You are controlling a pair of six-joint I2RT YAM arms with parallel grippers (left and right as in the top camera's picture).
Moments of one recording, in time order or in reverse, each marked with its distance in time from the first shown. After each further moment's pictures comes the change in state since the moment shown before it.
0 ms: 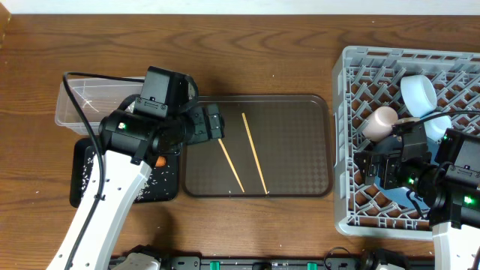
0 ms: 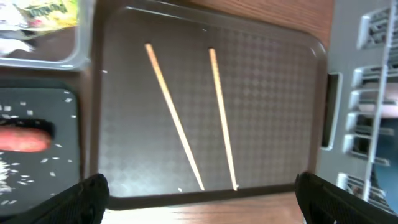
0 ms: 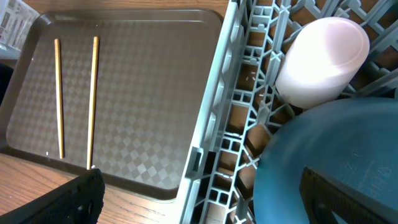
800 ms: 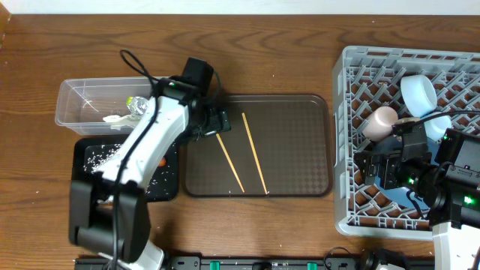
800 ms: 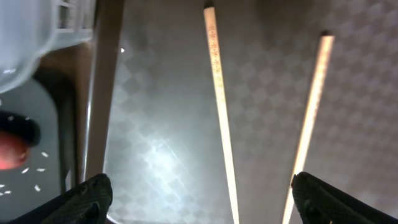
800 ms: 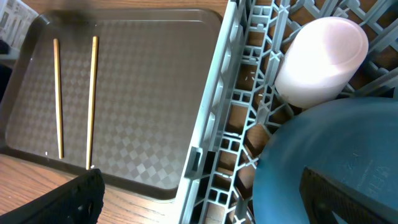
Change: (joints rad) left arm 0.000 0.435 0.000 0.074 -0.083 -0.102; right arm 0.000 0.000 0.000 0.000 0.002 0.000
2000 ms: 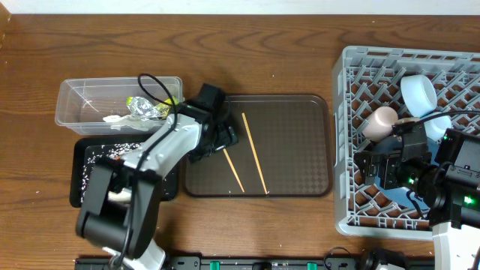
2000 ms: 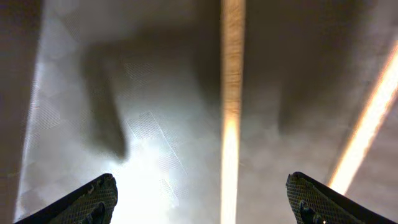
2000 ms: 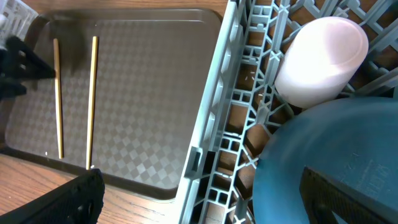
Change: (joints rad) left arm -0.061 0.003 -0.231 0.289 0.009 -0.189; right arm 0.000 0.000 0.000 0.000 0.000 0.000
